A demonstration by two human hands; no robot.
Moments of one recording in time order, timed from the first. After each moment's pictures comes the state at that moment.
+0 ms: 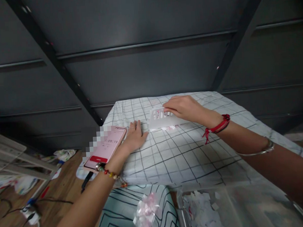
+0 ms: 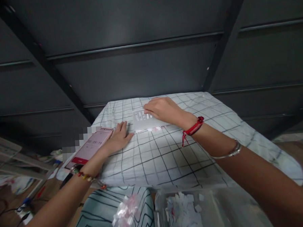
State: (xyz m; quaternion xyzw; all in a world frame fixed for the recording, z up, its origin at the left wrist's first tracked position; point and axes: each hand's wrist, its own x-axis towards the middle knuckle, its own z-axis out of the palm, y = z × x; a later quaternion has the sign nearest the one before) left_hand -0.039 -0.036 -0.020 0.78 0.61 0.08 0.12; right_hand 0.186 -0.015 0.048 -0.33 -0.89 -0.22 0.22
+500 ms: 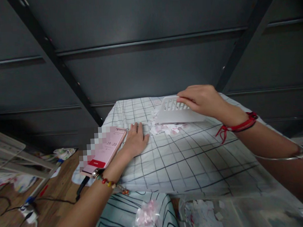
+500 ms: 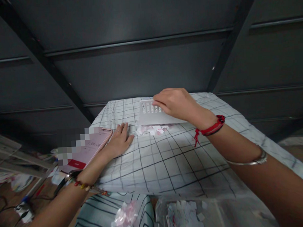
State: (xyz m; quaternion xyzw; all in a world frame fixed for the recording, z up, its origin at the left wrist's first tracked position) left_hand -0.039 -0.039 -0.031 0.79 0.60 0.10 0.09; right_hand 0.209 -0.012 0.063 -0.33 -0.87 -0.28 0.24
